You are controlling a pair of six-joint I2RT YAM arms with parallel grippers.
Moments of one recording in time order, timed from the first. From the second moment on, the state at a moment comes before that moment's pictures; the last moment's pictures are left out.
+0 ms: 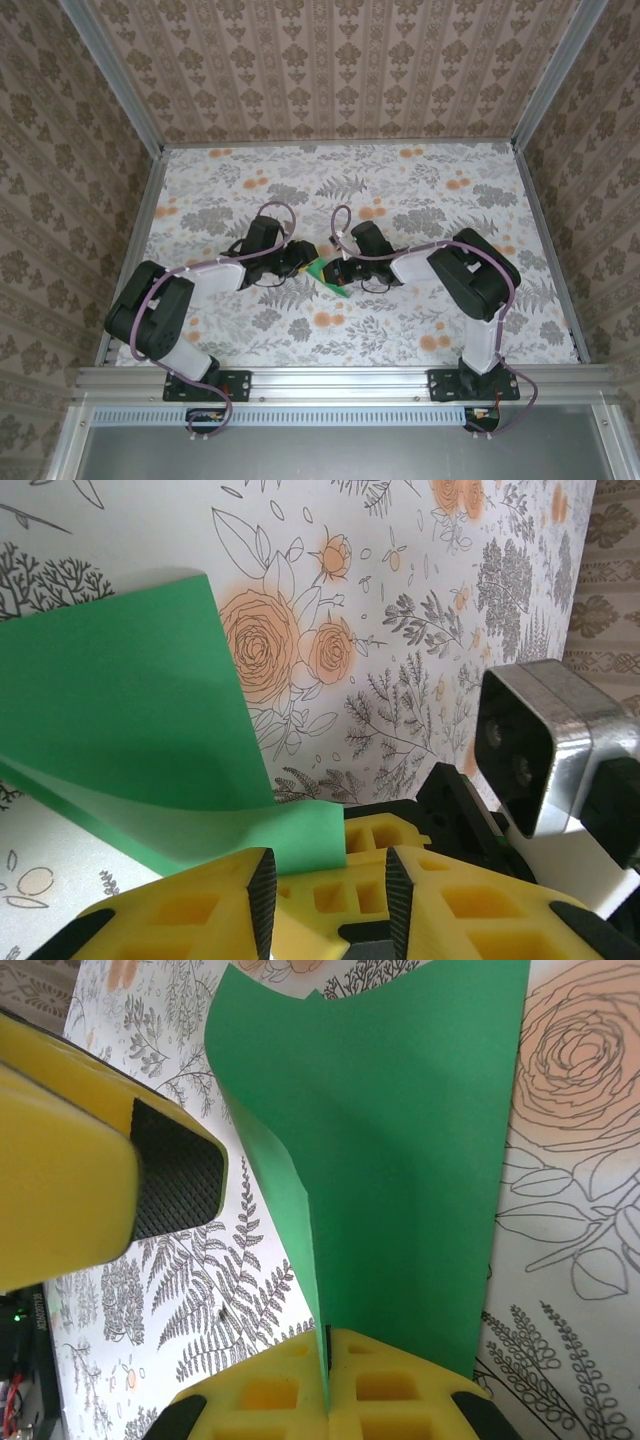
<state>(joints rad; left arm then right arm) -0.56 1.55 0.66 0.15 0.48 -1.01 0.61 1.90 0.84 0.29 -0.59 0.47</state>
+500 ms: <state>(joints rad) -0.56 1.61 0.65 0.19 0.48 -1.01 0.60 1.92 0.88 0.22 -0.63 0.48</state>
